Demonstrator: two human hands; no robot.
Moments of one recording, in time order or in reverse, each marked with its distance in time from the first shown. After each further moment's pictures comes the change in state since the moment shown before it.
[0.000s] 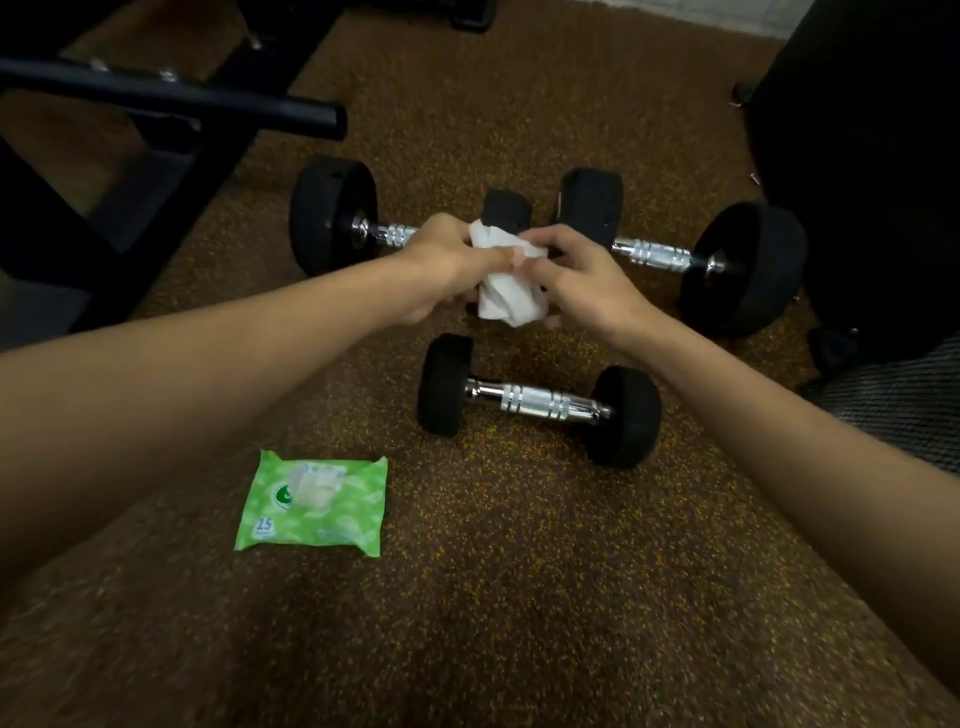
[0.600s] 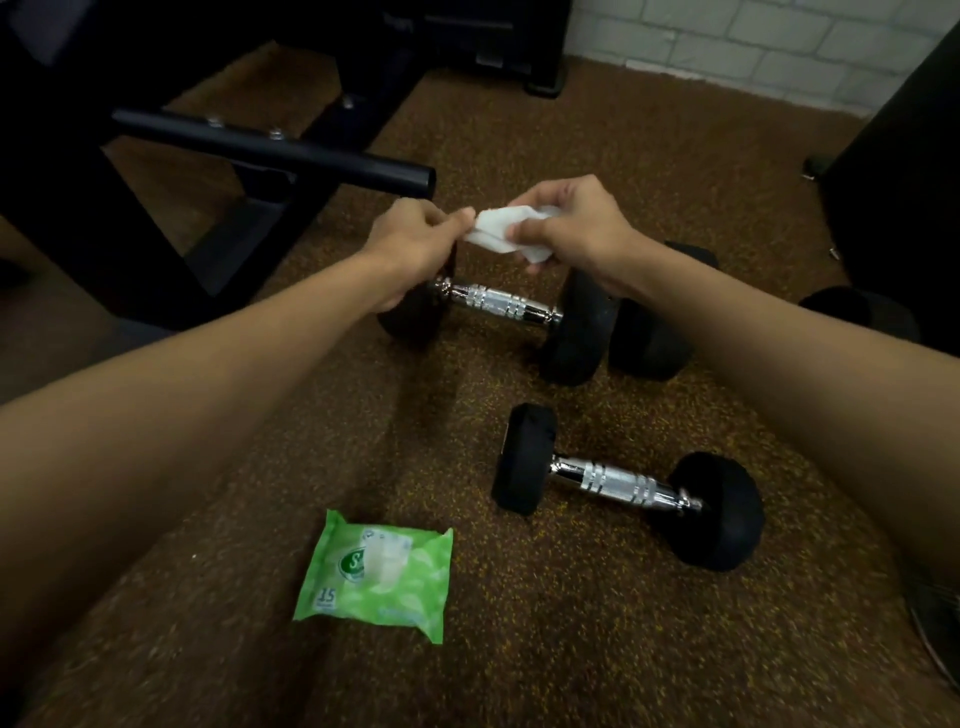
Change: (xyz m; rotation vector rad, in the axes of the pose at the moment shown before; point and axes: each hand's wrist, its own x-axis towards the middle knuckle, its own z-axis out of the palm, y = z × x) left_hand 0.047 -0.032 -0.119 0.060 0.352 -0.021; right_hand 0.118 -0.087 0.046 0.000 -0.064 -0.168
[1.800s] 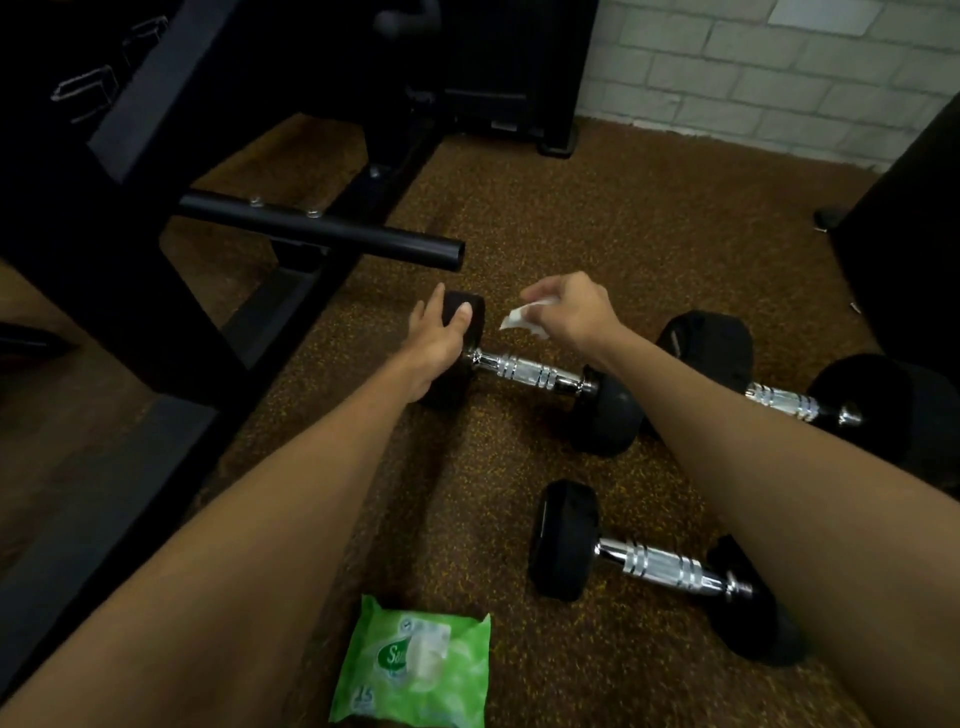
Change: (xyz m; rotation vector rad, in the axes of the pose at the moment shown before) left_hand 0.036 -0.043 0.003 -0.043 -0.103 -0.147; right_hand 0.046 0.012 0.033 -0.226 0.145 0.154
